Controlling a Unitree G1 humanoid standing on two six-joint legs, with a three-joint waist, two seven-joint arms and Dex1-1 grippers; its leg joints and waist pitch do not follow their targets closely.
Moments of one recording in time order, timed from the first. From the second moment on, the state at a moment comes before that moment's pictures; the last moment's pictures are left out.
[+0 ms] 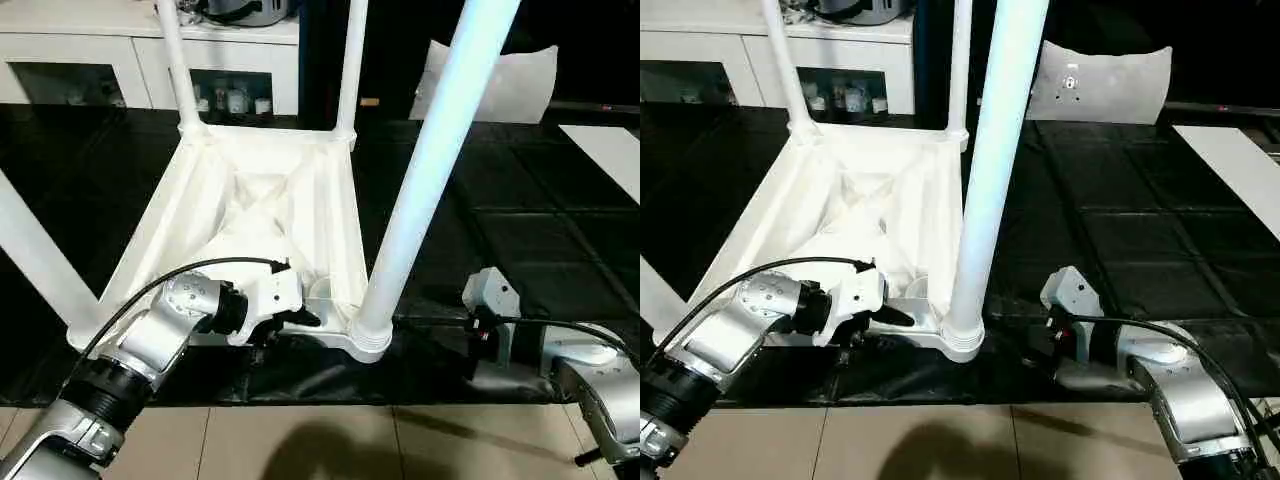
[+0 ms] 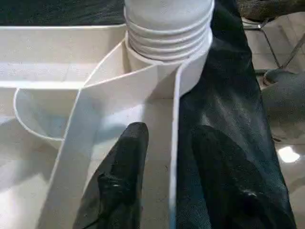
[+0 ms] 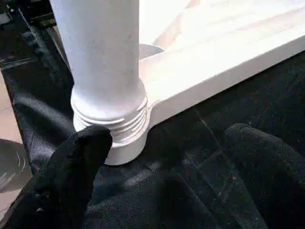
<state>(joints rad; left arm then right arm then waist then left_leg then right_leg) -0.48 0.51 -0.44 0.30 -0.06 0.13 -1.17 -0.12 -0.57 0.09 0.01 0.24 0.23 0.97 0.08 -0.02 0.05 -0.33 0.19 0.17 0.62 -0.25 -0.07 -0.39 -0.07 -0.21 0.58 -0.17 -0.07</state>
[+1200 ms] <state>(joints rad) -0.50 0.50 -0.44 0.39 -0.03 -0.01 -1.23 -0.33 -0.53 0.21 0.21 0.29 0.20 1.28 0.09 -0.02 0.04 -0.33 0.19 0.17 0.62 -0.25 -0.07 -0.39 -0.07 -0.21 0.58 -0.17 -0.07</state>
